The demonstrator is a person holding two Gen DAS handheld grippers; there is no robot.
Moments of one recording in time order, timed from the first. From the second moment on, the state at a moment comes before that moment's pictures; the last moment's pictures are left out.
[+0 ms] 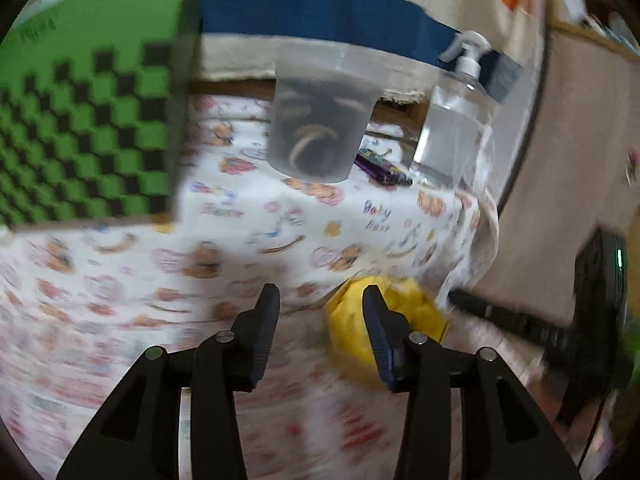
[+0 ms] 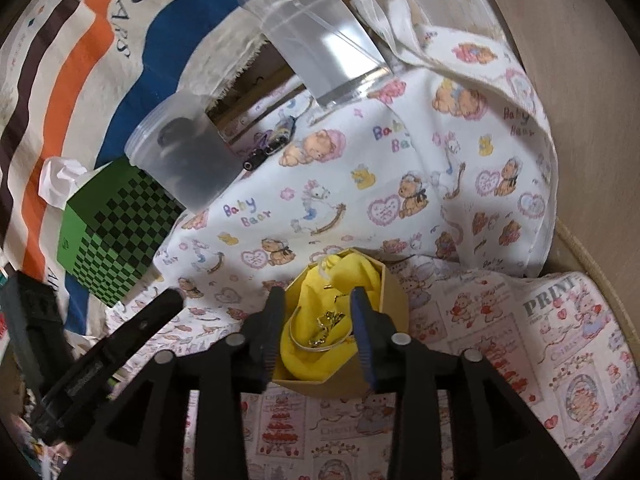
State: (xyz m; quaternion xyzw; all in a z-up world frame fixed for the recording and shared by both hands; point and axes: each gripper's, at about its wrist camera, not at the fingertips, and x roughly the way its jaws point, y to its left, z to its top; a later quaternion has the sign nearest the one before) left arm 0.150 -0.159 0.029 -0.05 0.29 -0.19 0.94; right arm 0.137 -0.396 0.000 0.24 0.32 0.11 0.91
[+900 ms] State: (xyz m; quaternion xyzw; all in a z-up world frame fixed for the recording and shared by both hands) left arm 0.143 -0.084 -0.016 -0.02 0.32 -0.08 0.95; right arm 0.131 -0.357 0.007 0.15 0.32 0.10 0.93
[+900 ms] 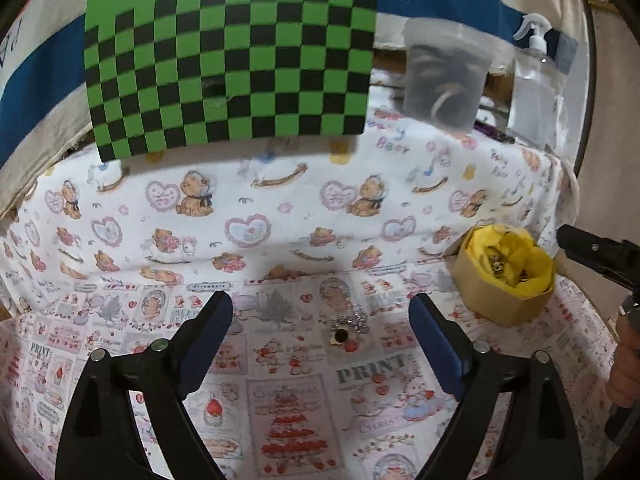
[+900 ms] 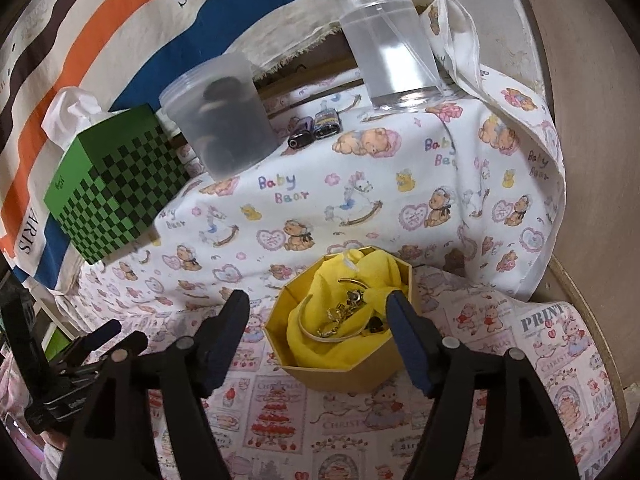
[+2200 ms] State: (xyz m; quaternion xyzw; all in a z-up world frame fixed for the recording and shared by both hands) left arm 0.195 -0.089 -0.028 -0.05 0.52 -0.06 0.85; right arm 0.127 -0.352 0.010 0.13 0.32 0.09 0.93
